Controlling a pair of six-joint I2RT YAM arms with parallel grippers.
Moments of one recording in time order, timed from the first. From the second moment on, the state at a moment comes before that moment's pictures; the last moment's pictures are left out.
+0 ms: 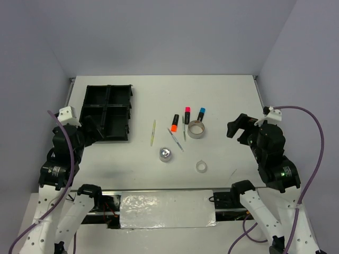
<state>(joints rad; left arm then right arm) -0.13 0.57 0.86 -0.70 -0.31 -0.37 0.23 0.55 0.97 -0.76 0.22 0.42</state>
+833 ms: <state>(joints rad) -0.12 0.64 0.86 -0.69 -0.24 -0.37 0.40 1.51 1.09 -0.50 0.24 0.52</state>
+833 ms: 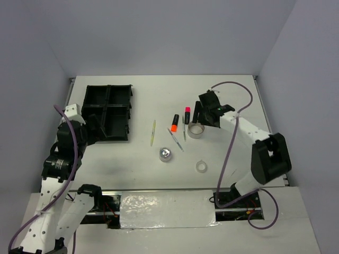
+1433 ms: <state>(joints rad) -0.12 0.66 0.86 -0.69 -0.18 -0.37 0.40 1.66 1.01 -0.42 0.28 0.57</state>
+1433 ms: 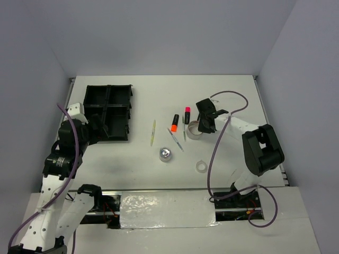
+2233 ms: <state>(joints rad) -0.12 0.54 0.86 -0.70 -0.28 -0.37 0.85 1.94 1.83 -0.46 0.12 0.55</state>
